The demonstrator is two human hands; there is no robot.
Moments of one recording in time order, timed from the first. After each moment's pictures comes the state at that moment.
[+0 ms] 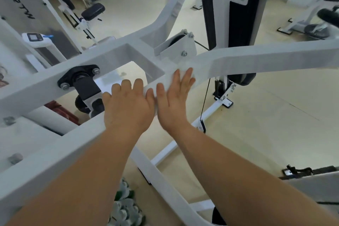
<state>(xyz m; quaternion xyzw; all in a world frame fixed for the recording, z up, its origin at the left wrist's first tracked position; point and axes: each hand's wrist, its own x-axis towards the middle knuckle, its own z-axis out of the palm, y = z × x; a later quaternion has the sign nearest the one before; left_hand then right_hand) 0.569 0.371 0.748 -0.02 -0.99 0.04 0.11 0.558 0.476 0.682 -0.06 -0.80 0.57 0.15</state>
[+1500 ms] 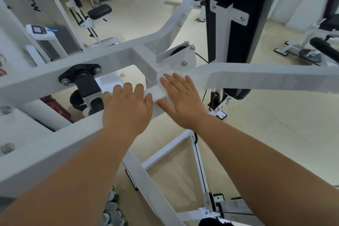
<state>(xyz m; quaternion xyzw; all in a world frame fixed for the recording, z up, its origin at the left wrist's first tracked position) 0.569 0.374 0.748 -0.01 -0.99 0.05 0.09 0.543 0.553 0.711 0.19 -0.96 0.17 0.09</state>
